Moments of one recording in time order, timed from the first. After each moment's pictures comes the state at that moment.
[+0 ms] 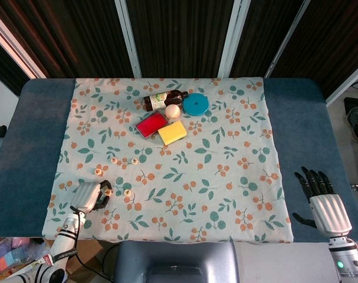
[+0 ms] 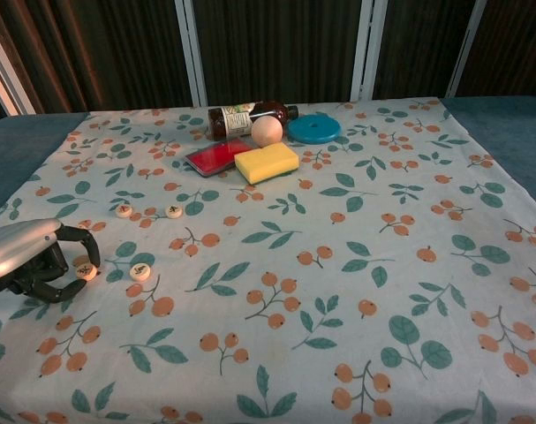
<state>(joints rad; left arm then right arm) -0.43 -1.65 -0.10 -1.23 1.32 1.09 0.10 0.09 -1.15 0.01 -1.58 -1.59 1.47 -0.13</state>
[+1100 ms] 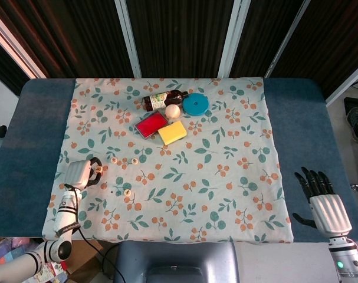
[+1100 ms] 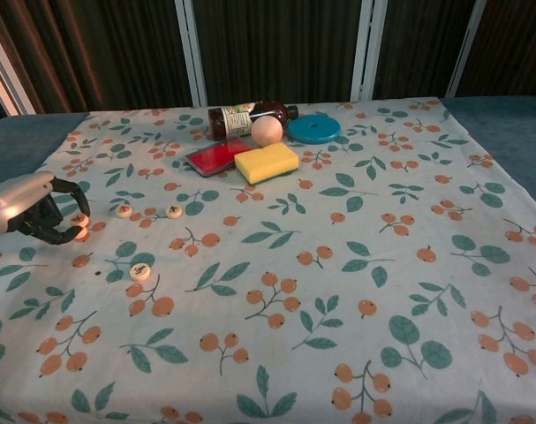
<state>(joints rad) -0.54 -1.71 -0.24 -1.04 1.12 0.99 0.11 0.09 -1.15 0.01 -1.58 -1.58 1.47 -0.13</state>
